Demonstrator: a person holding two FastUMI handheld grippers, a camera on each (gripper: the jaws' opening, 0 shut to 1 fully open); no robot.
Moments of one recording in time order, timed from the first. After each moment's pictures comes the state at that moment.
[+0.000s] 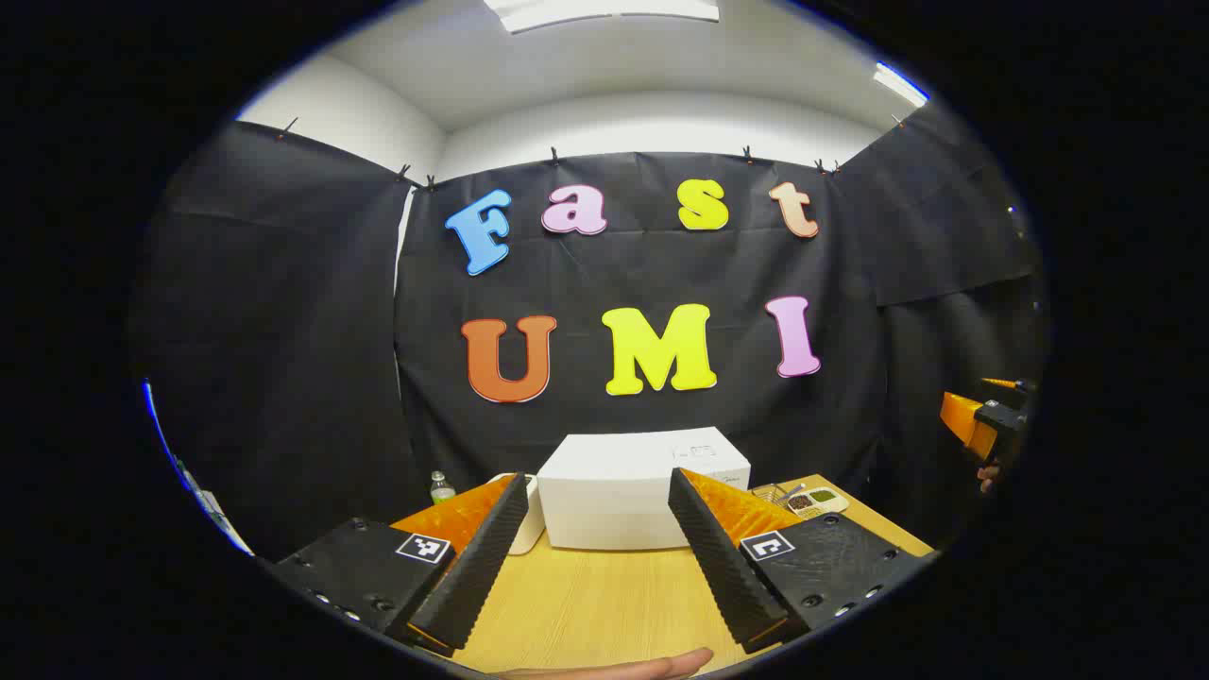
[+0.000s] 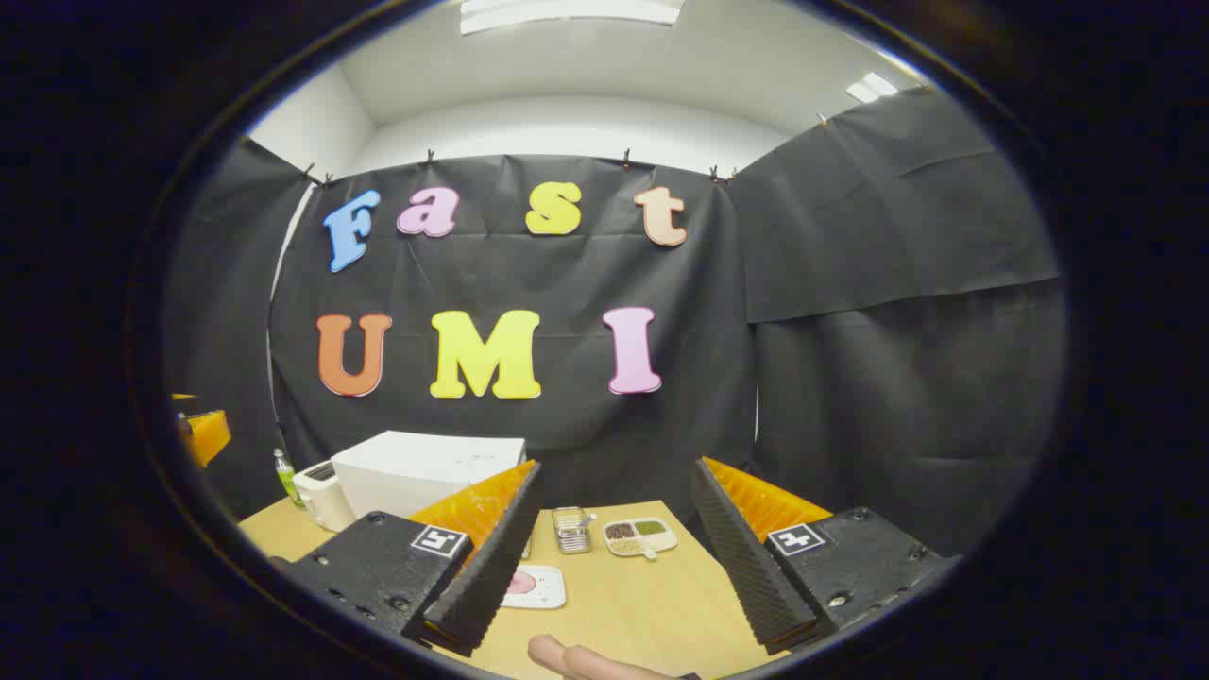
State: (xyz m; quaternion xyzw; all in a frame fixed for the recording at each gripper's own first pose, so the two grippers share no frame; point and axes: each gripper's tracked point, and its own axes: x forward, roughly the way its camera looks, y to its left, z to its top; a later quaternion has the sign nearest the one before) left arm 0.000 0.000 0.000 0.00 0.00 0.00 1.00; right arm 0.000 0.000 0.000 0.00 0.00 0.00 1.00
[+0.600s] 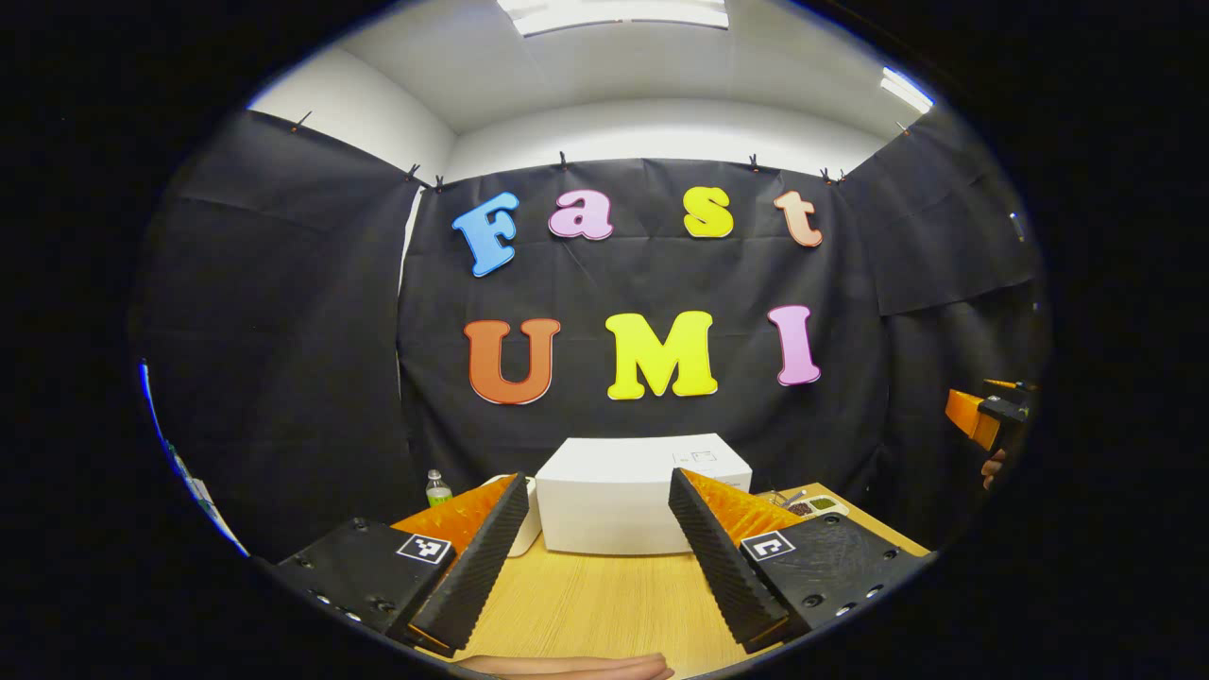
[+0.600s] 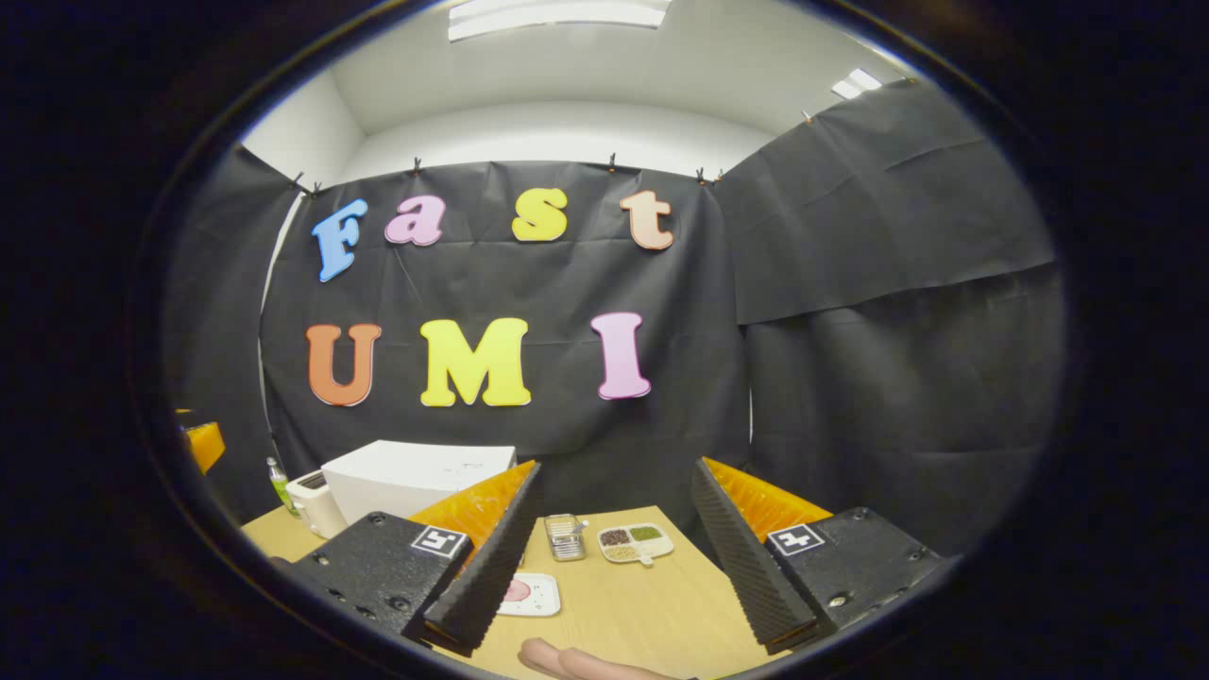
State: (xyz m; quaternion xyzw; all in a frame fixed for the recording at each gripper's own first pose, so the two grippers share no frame) left arm 0.011 0.002 -0.021 -0.01 0.00 0.01 1.00; right arm 0.013 -0.020 -0.008 0.01 -0.01 -0.01 1.00
